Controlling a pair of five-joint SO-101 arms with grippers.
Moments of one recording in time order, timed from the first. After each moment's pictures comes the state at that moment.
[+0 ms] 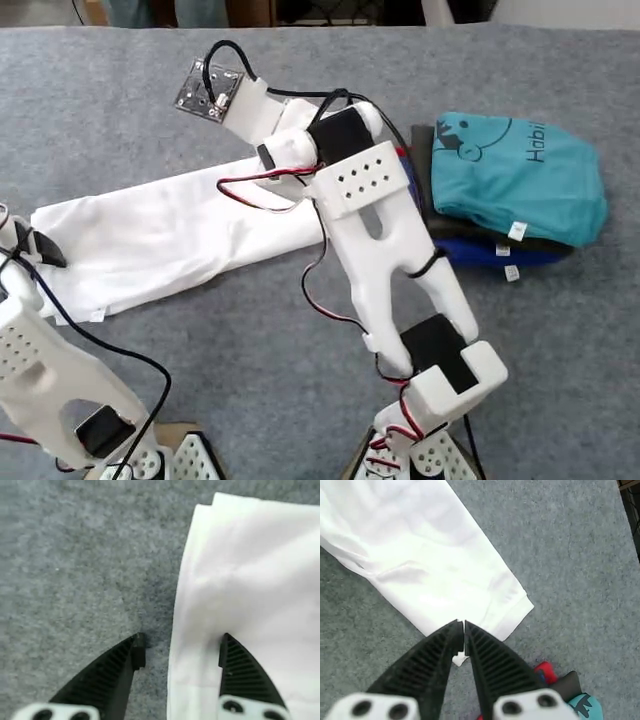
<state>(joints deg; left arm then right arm) -47.3 32.4 -10.2 71.5 -22.9 -28.0 6.9 -22.3 82.6 39.5</state>
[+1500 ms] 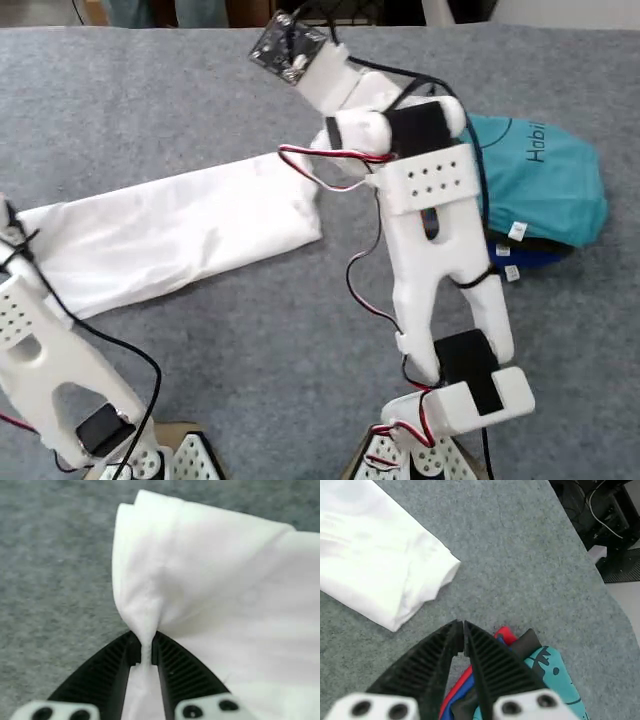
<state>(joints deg) -47.9 50.9 -49.2 99.3 -17.3 -15.8 -0.3 -22.2 82.0 39.5</state>
